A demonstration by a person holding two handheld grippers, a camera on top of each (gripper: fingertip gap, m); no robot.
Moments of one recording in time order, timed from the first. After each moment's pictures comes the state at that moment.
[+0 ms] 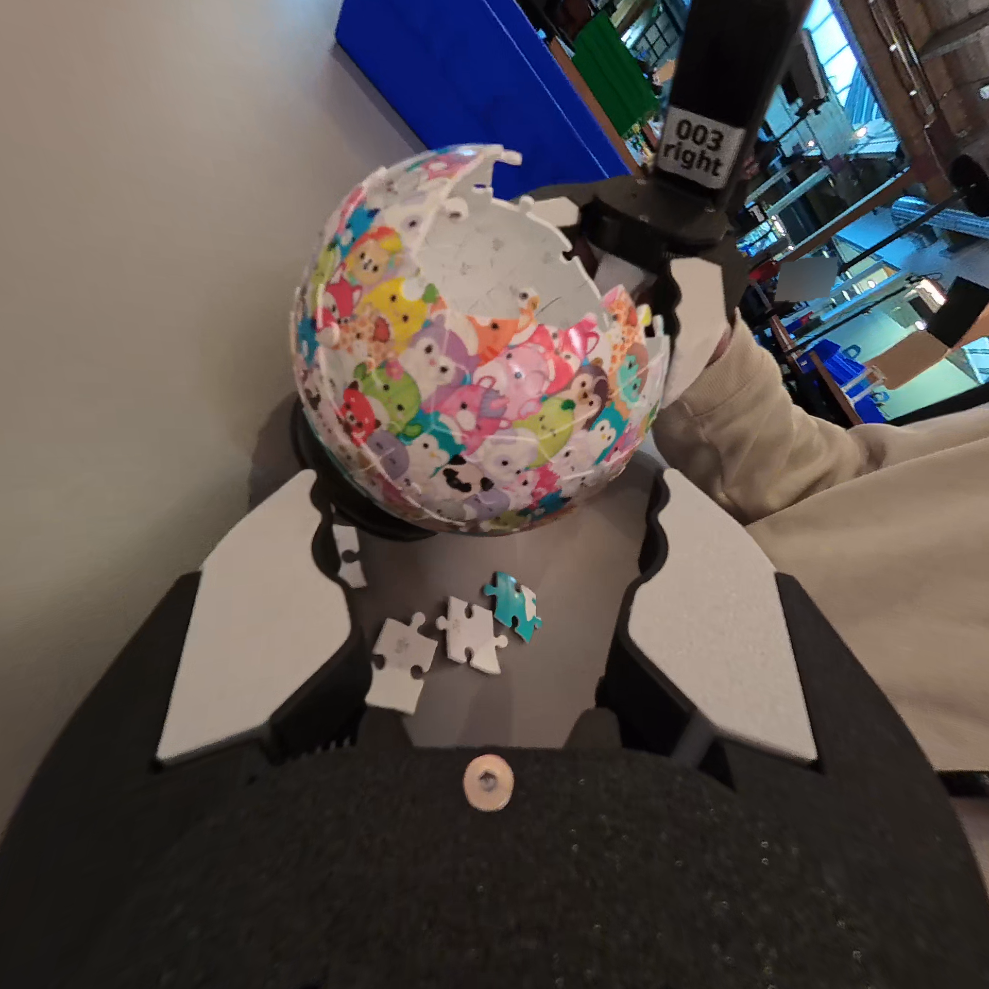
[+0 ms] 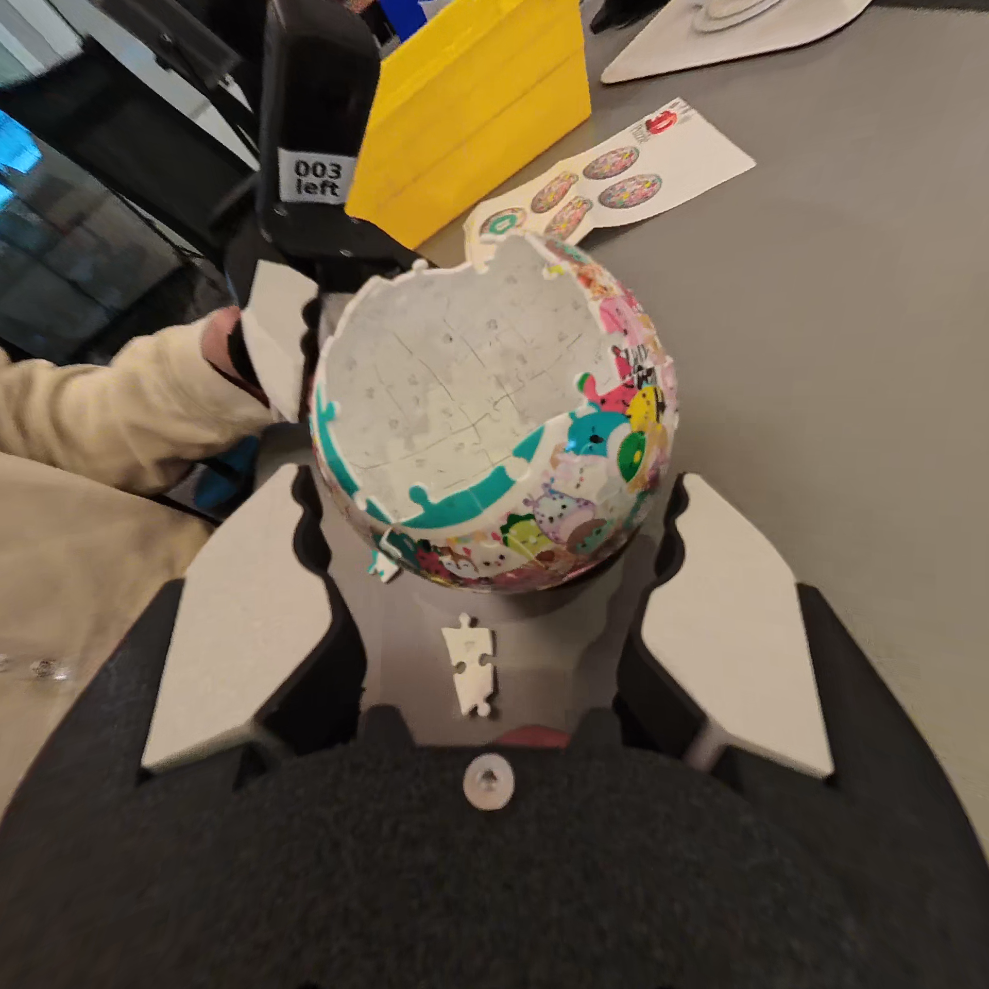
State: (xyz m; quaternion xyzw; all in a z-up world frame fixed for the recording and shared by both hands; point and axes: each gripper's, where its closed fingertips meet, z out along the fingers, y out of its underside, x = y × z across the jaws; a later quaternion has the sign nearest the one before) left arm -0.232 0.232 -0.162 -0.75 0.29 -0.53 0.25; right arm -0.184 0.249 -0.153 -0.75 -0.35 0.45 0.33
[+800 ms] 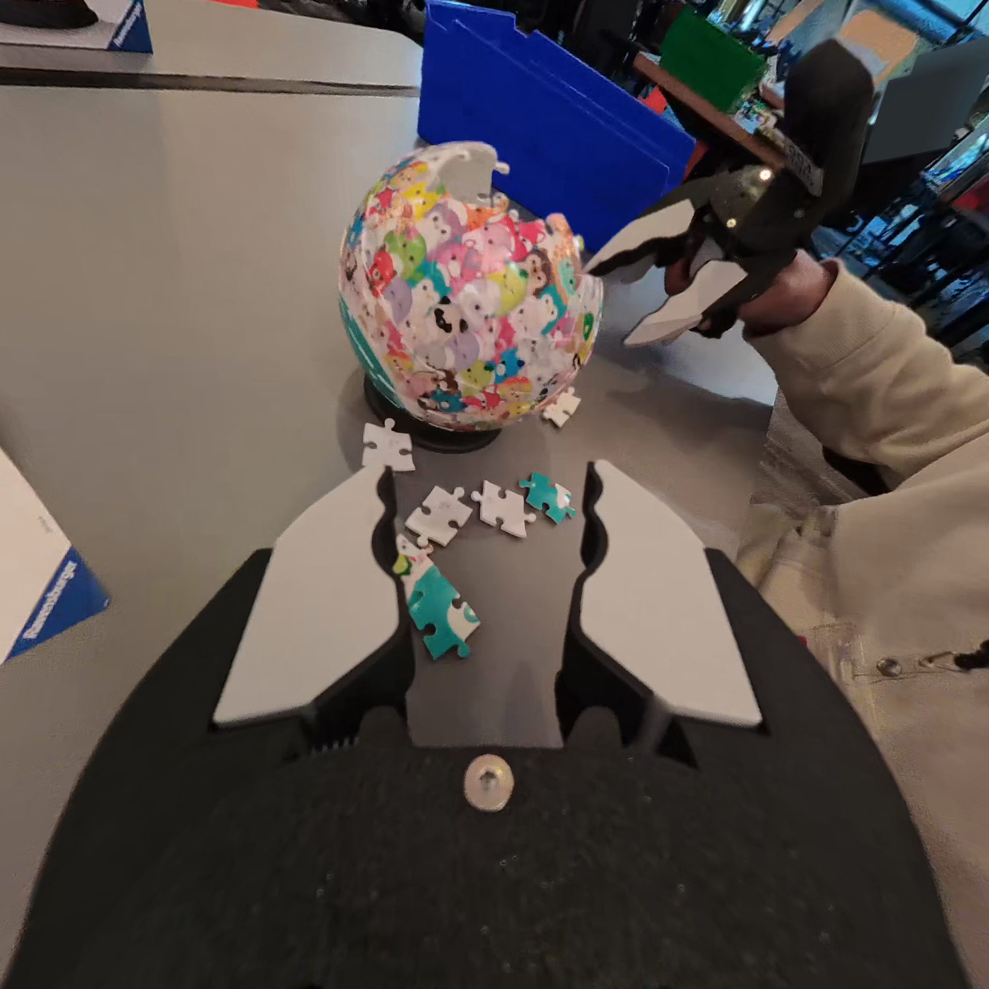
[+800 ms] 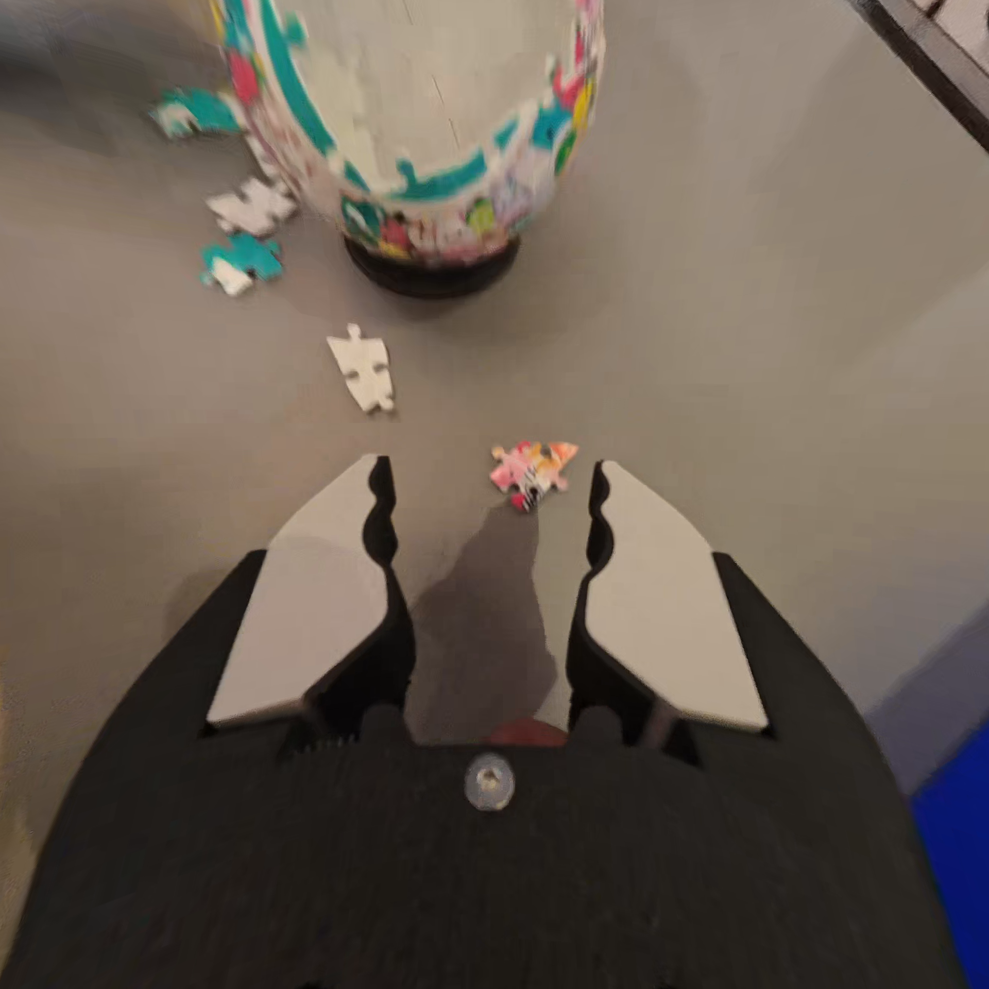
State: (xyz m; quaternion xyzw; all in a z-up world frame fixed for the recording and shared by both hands) left arm -0.303 0.198 -0.143 -0.75 0.34 -0.41 0.38; right arm -0.075 0.204 -0.189 -0.79 -0.45 0.17 0.37
